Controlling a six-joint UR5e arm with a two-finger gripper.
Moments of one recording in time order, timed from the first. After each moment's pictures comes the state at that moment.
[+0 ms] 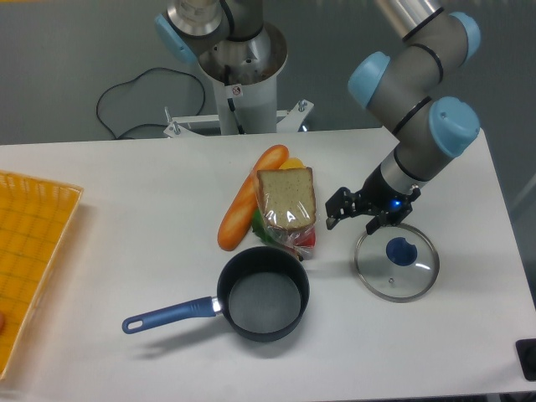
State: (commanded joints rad) arm 2.80 -1.99 -1.61 -1.33 1.11 0.72
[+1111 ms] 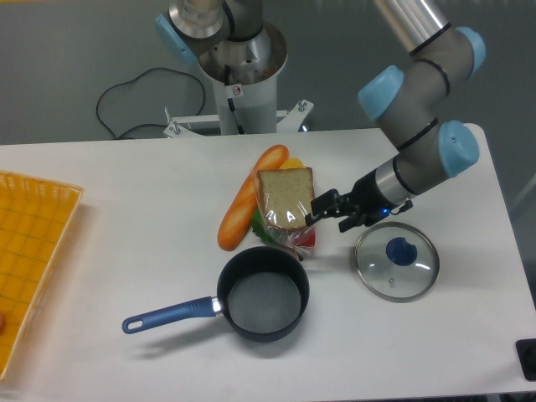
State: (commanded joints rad) arm 2.85 -2.03 -1.59 -1.59 1.07 0.74
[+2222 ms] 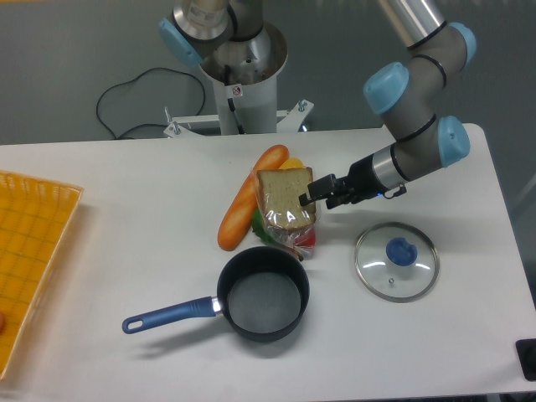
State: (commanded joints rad) arm 2.91 -2.02 -1.75 -1.59 1.01 0.74
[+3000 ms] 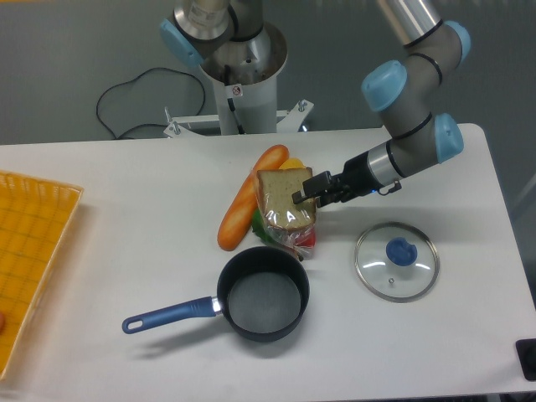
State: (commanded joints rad) arm 2.92 -2.00 -1.77 -1.66 0.97 0.79
